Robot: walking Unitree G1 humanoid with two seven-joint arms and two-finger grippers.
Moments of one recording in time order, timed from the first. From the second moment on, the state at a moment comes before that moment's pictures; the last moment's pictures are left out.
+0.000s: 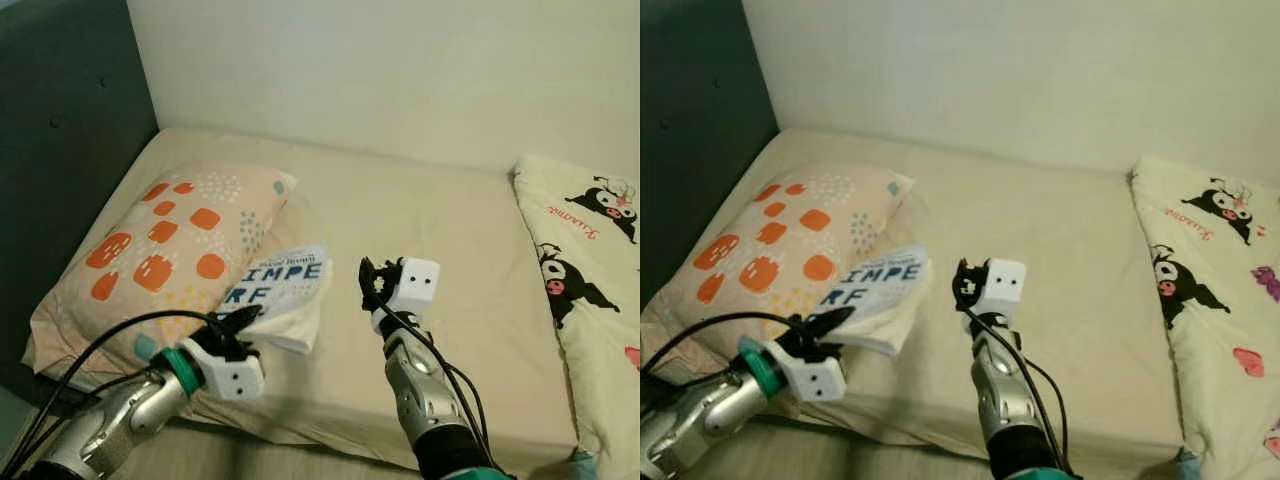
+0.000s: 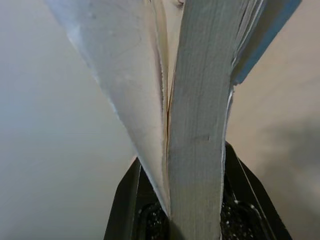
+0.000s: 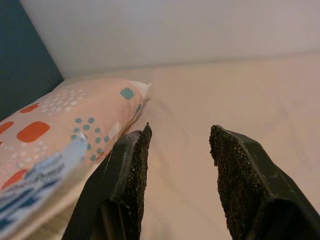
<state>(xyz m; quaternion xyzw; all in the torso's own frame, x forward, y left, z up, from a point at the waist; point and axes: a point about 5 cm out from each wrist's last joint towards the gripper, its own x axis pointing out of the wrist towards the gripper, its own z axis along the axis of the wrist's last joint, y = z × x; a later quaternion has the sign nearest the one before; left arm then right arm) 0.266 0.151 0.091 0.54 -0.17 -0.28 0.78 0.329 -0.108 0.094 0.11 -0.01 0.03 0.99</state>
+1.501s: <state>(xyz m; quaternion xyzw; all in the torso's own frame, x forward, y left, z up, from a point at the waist) 0.315 0.197 0.104 0.69 -0.24 -0.29 0.62 0.316 -0.111 0.116 0.12 -0.06 0.06 0.99</state>
